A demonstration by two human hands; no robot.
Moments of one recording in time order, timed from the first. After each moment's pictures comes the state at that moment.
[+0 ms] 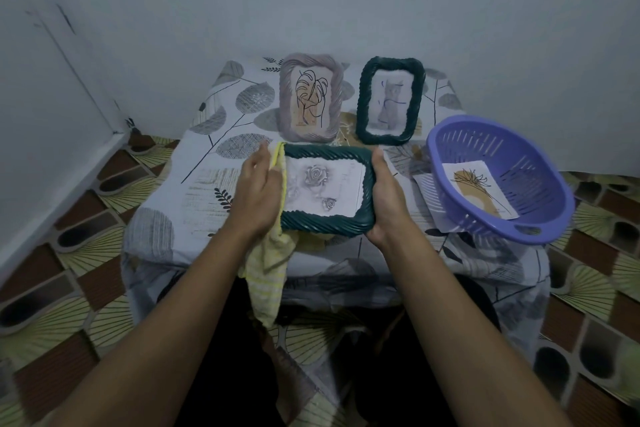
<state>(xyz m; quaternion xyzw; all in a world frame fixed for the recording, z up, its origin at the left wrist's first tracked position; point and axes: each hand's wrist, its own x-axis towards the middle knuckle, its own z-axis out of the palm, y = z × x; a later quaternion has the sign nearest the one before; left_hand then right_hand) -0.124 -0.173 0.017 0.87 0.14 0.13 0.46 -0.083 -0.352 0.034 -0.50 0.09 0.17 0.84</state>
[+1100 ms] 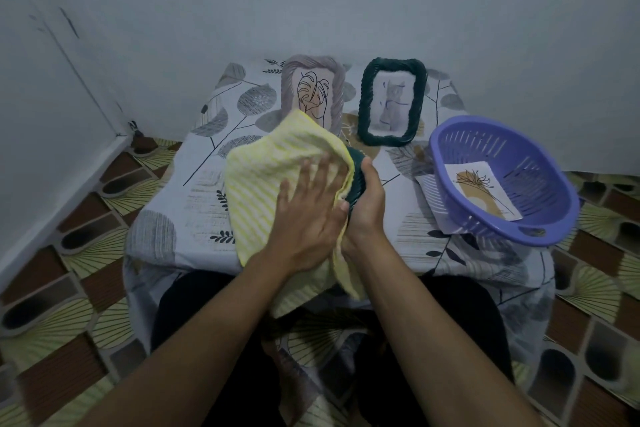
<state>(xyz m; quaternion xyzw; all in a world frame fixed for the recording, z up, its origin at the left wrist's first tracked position) -0.141 -0.228 0.002 0.96 -0.07 0.12 0.23 -0.100 -0.320 0.026 -0.41 0.08 0.08 0.90</state>
